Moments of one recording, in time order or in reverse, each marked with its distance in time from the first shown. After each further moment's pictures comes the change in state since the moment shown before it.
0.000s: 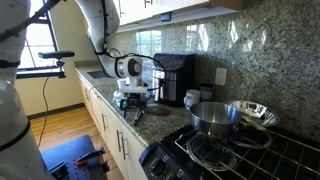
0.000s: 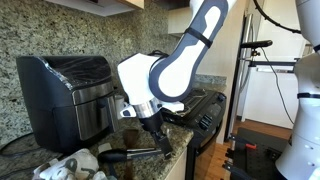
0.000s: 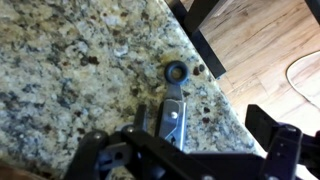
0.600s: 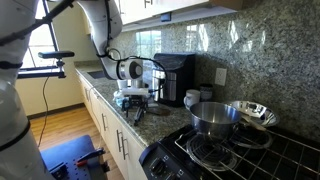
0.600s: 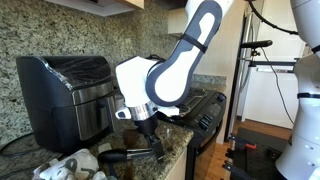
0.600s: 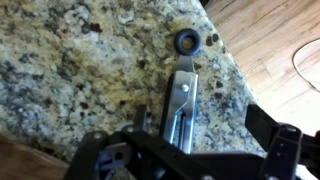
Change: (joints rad) arm -0.001 0.046 0.000 0.030 -0.002 0.079 0.000
